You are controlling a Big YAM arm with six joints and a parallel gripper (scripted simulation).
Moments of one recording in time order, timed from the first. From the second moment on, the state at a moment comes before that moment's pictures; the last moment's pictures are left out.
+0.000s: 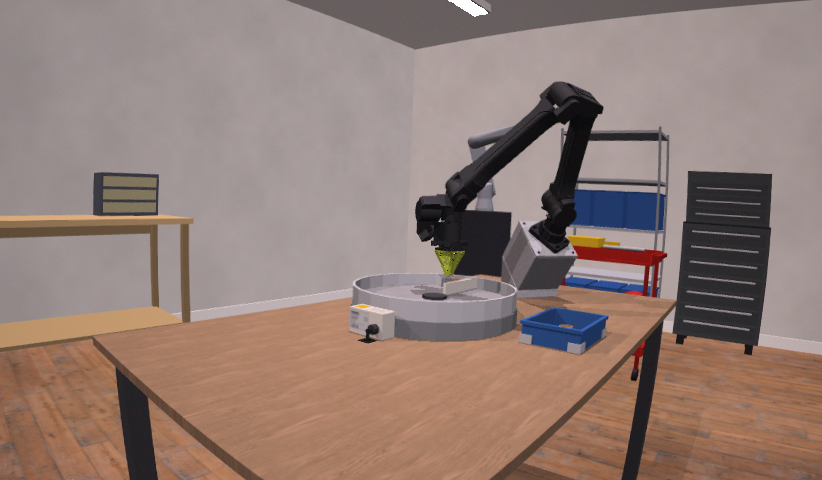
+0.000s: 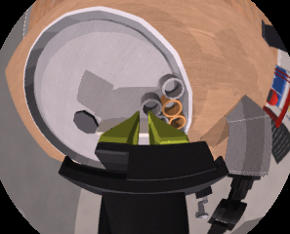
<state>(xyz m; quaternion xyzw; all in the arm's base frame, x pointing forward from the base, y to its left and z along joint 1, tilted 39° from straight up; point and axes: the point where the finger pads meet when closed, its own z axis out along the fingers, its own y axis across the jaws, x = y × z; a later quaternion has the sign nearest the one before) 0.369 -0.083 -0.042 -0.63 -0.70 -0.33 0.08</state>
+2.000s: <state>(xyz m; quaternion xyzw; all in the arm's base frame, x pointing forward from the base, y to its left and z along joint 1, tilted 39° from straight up) 0.371 -0.084 -0.042 -0.63 -0.70 -0.33 0.08</state>
